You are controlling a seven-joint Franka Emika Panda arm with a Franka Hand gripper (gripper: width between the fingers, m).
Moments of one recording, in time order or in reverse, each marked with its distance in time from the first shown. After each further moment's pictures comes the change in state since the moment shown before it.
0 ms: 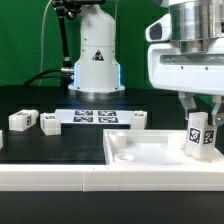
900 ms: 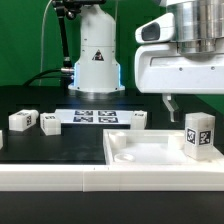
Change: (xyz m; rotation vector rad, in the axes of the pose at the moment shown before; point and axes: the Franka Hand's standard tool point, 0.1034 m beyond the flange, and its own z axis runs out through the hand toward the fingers) arm 0.006 0.000 0.001 -0.004 -0.010 -0.555
